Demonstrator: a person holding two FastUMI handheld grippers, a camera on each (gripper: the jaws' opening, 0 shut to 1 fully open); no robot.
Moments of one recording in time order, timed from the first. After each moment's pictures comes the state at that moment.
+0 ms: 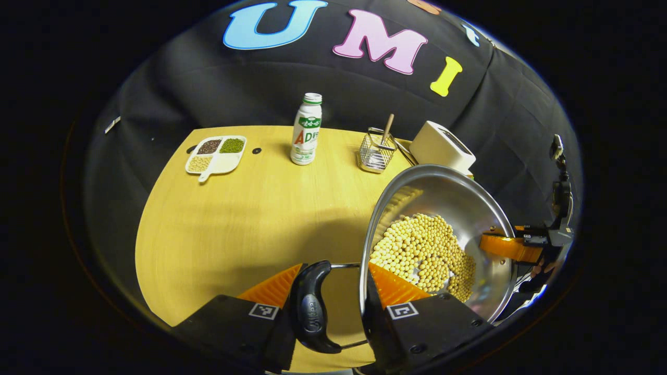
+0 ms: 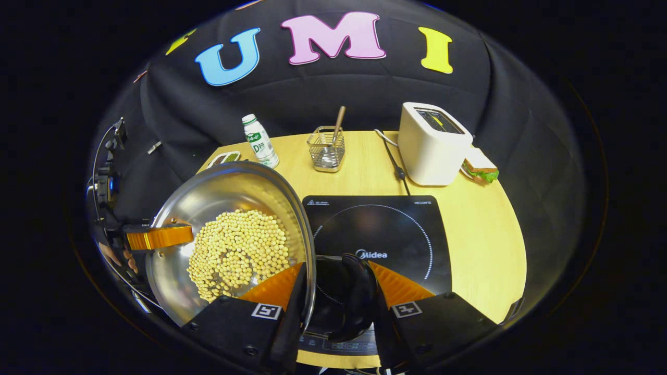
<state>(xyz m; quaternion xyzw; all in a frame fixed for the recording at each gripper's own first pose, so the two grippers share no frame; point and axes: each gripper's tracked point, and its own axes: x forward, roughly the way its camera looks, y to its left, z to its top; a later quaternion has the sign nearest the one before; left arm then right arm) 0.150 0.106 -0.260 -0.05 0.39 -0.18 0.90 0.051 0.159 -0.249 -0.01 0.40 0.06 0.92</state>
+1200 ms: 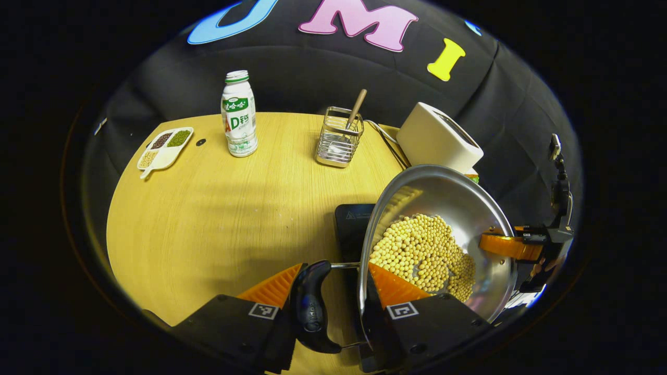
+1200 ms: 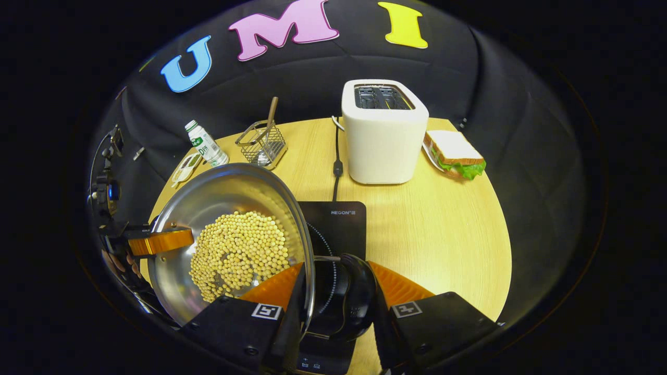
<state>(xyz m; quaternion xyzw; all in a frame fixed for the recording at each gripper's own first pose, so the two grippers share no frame) 0.193 -0.048 -0.292 -0.06 0.42 -0.16 0.89 0.118 0.015 -0.287 0.00 0.44 0.06 0.89</state>
